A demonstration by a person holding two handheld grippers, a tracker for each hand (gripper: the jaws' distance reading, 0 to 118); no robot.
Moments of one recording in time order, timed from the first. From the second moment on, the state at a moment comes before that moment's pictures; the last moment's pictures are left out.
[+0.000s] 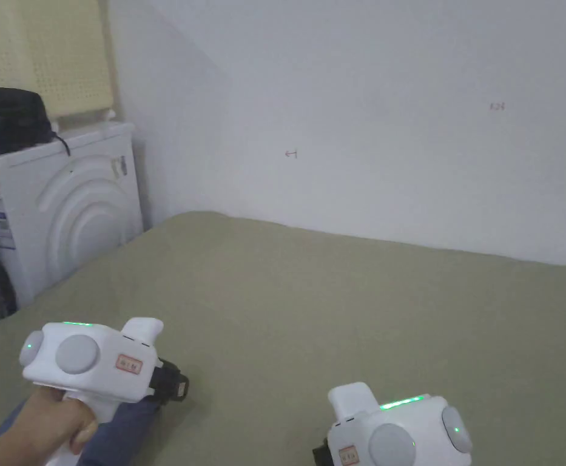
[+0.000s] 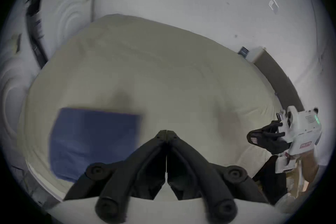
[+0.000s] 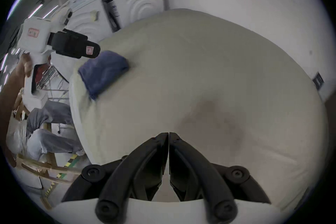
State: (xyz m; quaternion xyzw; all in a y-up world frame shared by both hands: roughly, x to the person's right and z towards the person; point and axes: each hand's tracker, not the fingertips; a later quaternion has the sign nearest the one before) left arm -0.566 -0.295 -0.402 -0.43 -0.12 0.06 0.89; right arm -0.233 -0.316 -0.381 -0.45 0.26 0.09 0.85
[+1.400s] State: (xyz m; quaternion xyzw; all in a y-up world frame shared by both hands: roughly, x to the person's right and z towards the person) left arm -0.270 -0.207 -0.308 -0.11 -0.03 0.00 0.99; right arm 0.108 -0.222 -0.272 -0.11 -0.07 0.03 0.99
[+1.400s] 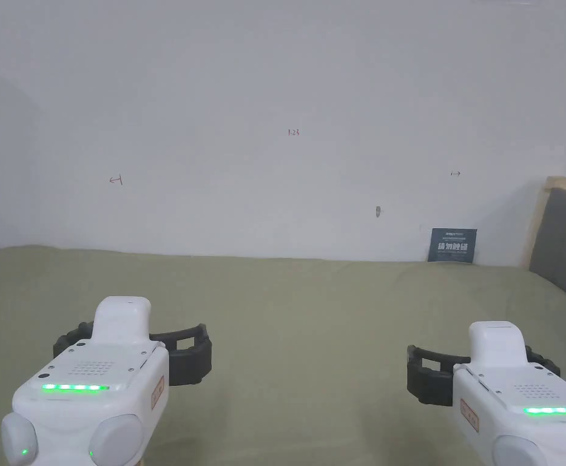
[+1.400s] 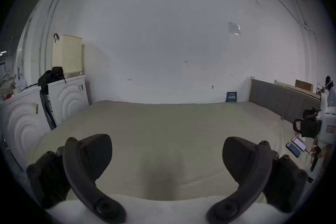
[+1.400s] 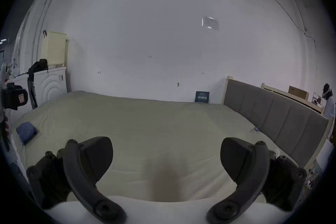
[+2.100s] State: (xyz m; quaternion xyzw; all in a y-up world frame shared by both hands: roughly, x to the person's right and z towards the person) left arm -0.284 -0.197 -0.297 -0.08 0.01 0.01 1.00; right arm 0.098 -0.208 -0.257 -0.06 -0.04 0.03 1.00
